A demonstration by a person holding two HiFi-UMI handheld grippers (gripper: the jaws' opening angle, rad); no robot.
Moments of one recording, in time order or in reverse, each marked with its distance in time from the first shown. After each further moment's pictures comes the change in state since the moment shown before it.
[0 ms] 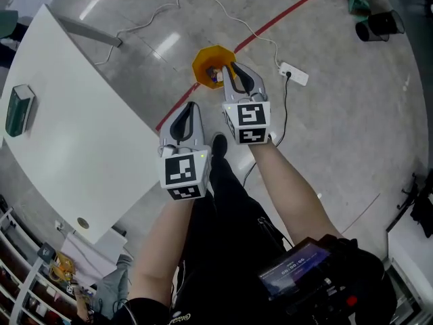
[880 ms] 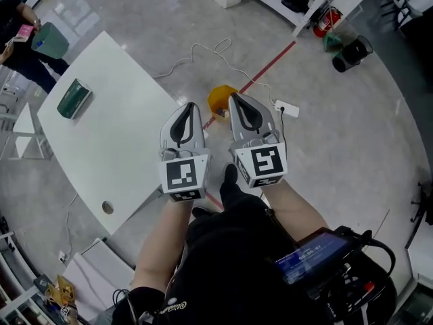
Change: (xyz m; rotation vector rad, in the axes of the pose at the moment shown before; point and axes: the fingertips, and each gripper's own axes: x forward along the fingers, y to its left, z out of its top) left arm -0.243 -0.003 0.131 0.156 -0.441 -0.022; right arm -0.275 0.145 0.194 -0.072 -0.423 0.010
